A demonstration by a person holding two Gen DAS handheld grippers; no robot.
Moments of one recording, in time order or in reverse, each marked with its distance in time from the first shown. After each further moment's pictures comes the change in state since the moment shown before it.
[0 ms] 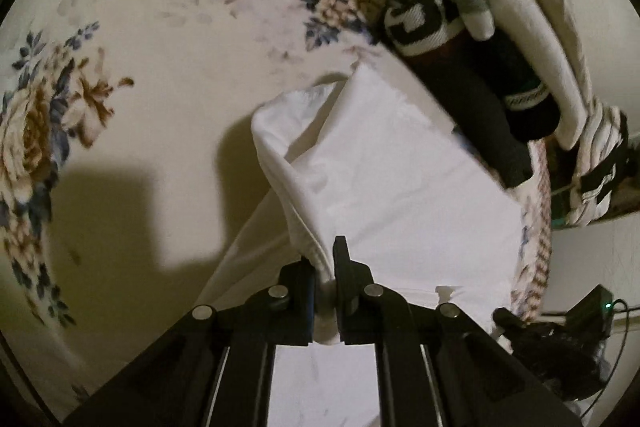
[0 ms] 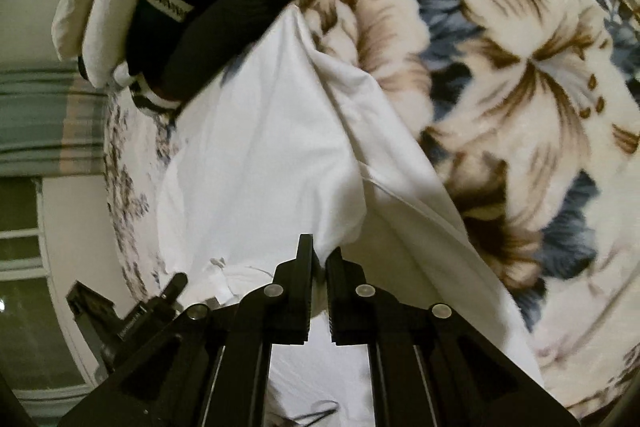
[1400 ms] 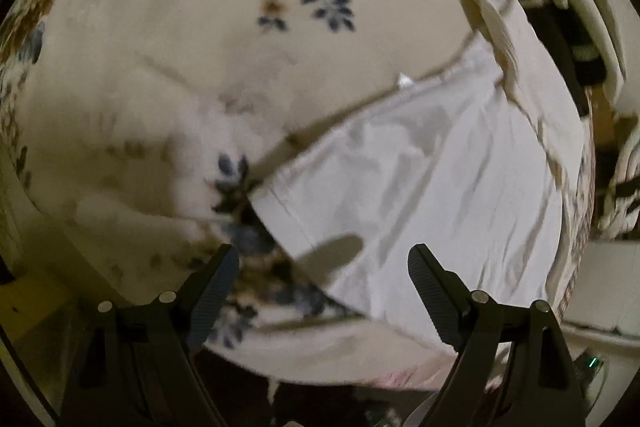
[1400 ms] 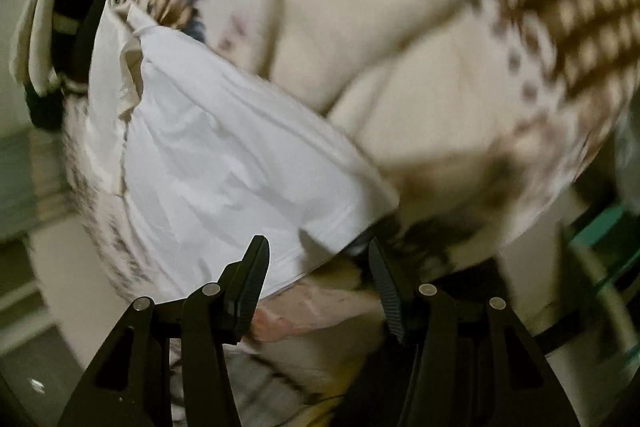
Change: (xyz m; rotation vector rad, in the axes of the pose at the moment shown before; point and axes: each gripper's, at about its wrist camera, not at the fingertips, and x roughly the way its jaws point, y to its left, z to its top) left arm -0.082 0.150 -0.188 -0.193 0.077 0.134; right arm -0.064 -0.198 -0.229 0.350 0.047 -0.019
